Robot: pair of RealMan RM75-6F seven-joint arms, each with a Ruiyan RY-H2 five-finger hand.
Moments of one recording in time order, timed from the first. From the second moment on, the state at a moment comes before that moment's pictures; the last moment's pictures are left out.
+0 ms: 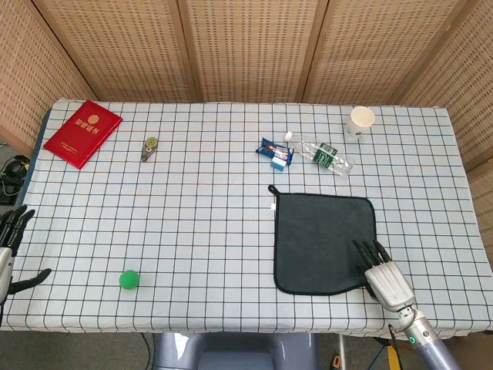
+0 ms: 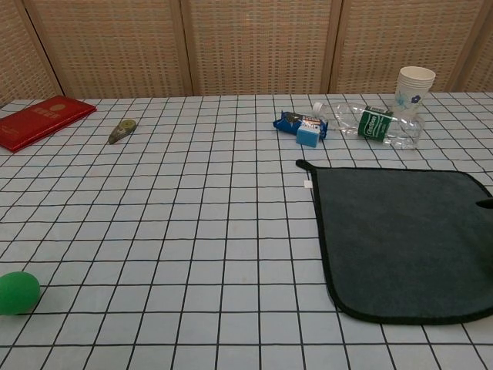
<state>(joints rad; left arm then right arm) -0.06 -0.98 -0.04 -1.83 1.51 1.52 0.09 0.22 -1.42 -0.08 -1.23 -1.68 1.29 -0.14</state>
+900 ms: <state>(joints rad) -0.07 -0.99 -0.04 -1.83 1.49 1.50 0.08 0.39 -1.33 0.01 -1.46 -1.60 1.08 -0.21</state>
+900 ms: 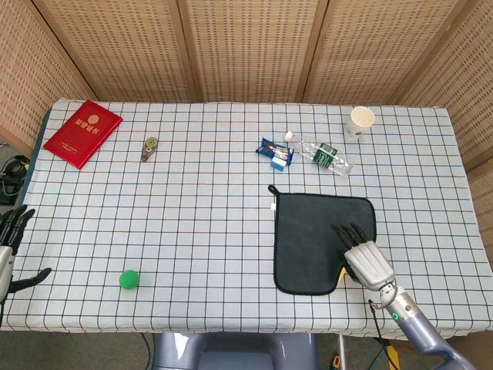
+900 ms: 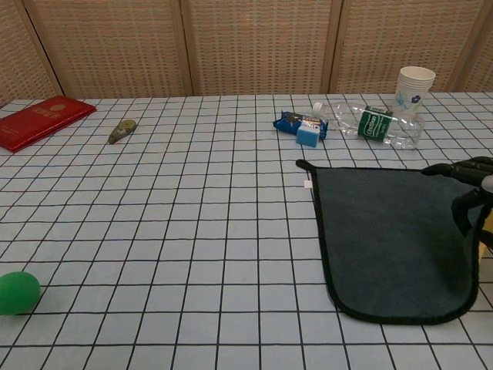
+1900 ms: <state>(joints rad) -0.09 -0.99 -0.07 -1.79 1.40 1.45 0.05 0.77 -1.59 0.26 -1.31 -1.02 0.79 -0.61</state>
